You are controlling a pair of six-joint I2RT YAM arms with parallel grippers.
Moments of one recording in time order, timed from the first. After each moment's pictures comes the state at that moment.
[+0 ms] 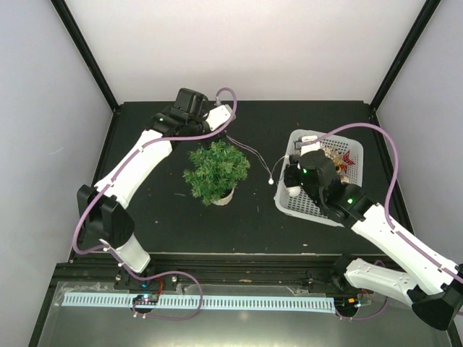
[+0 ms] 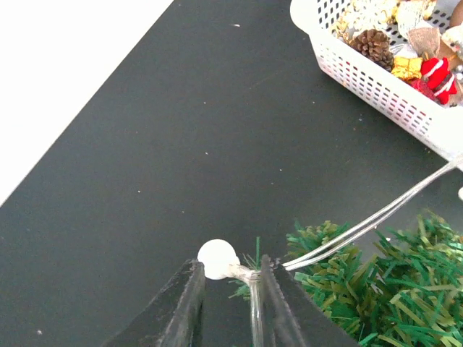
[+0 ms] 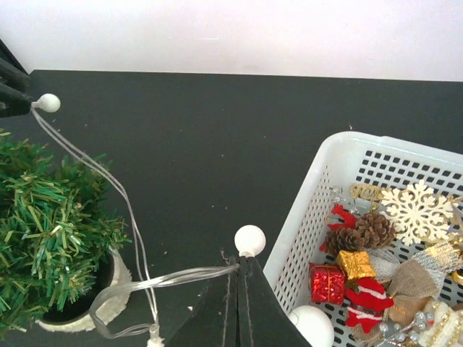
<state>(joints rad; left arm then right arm) -0.45 1.64 1.62 -0.73 0.26 0.47 0.75 0.99 1.00 -0.53 0.43 0.35</state>
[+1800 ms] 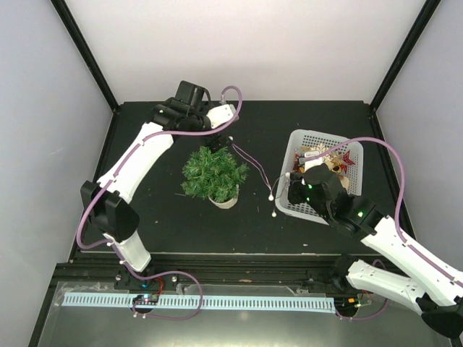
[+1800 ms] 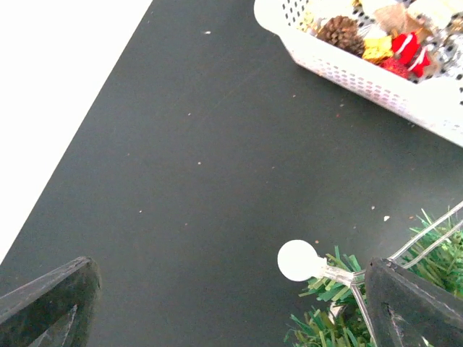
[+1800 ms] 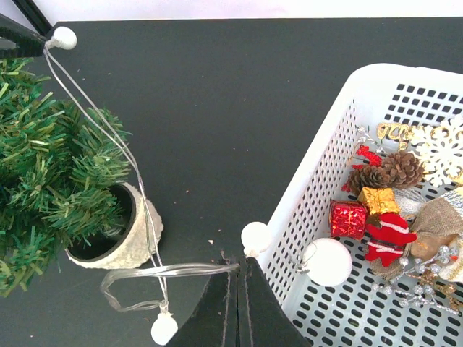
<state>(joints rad) -0.44 1.71 1.77 -0.86 0.34 0.64 0.82 0.86 0.93 -0.68 0.35 0.44</state>
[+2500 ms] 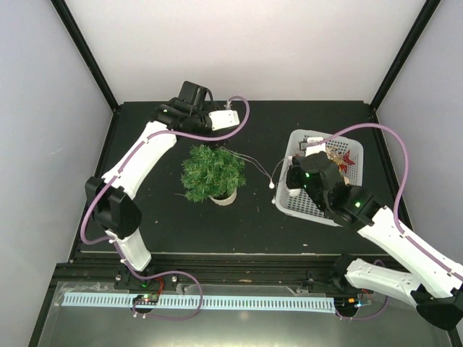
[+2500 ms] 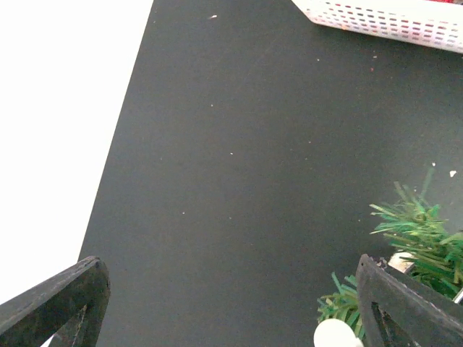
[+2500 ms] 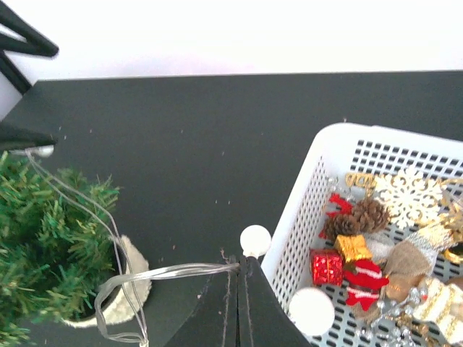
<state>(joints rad) -0.44 1.74 1.77 -0.83 0.26 0.87 0.82 0.94 1.04 -0.65 0.47 0.45</state>
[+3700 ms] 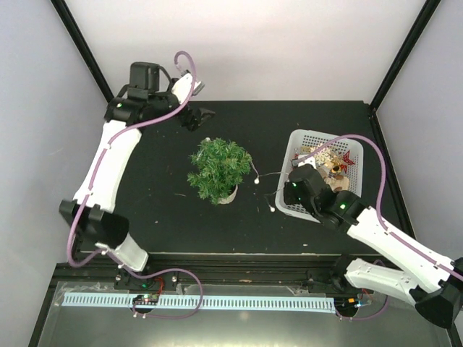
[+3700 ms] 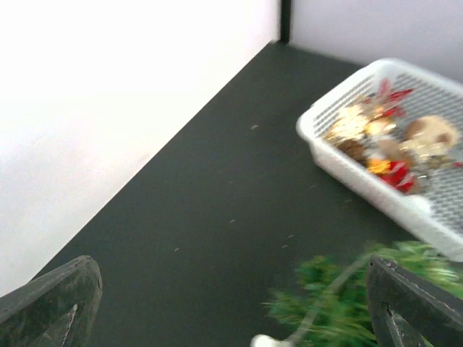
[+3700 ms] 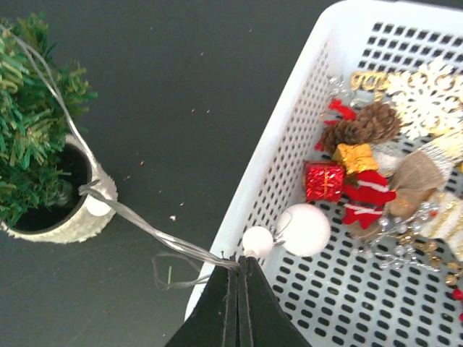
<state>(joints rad) -0.23 1.68 1.91 -0.84 0.53 0.46 0.82 0.95 0.91 -0.70 0.43 0.52</state>
